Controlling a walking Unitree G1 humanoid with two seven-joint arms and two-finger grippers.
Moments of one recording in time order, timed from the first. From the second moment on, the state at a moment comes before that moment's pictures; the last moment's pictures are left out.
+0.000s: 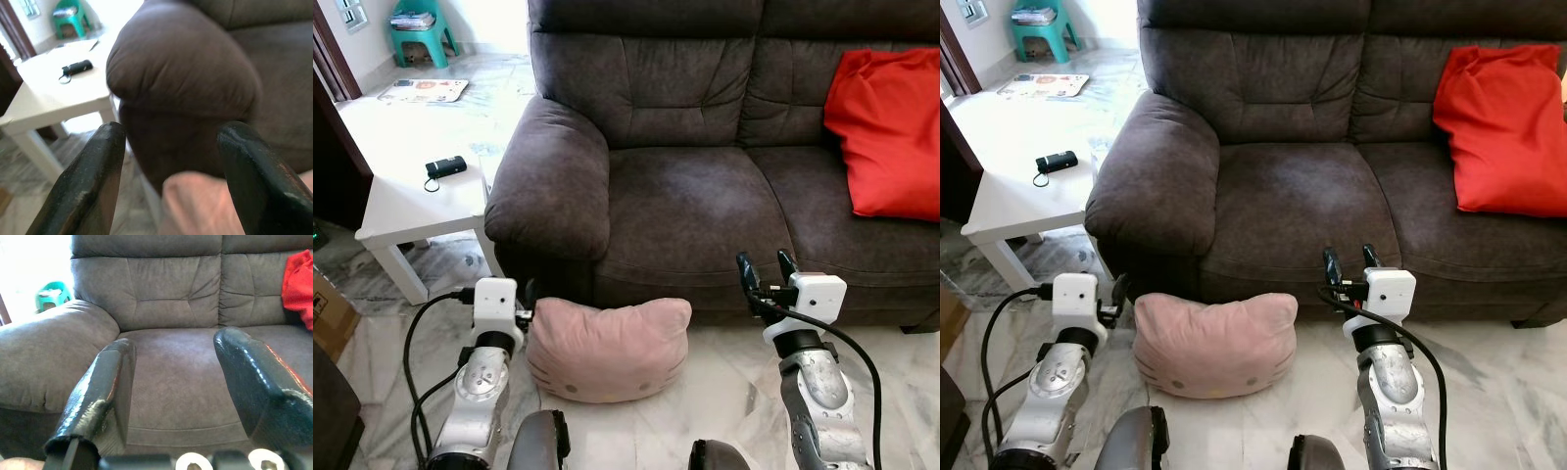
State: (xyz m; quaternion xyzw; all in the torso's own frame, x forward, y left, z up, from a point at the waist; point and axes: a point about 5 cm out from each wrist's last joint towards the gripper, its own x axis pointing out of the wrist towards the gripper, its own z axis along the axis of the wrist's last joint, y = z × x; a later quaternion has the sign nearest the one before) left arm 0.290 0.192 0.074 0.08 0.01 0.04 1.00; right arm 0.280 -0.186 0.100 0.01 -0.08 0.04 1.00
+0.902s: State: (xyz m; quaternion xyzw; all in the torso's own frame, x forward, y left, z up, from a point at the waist) left arm 0.290 0.193 0.071 0.08 0.00 0.04 1.00; right arm 0.279 -0.188 0.096 0.00 -0.07 0.04 1.00
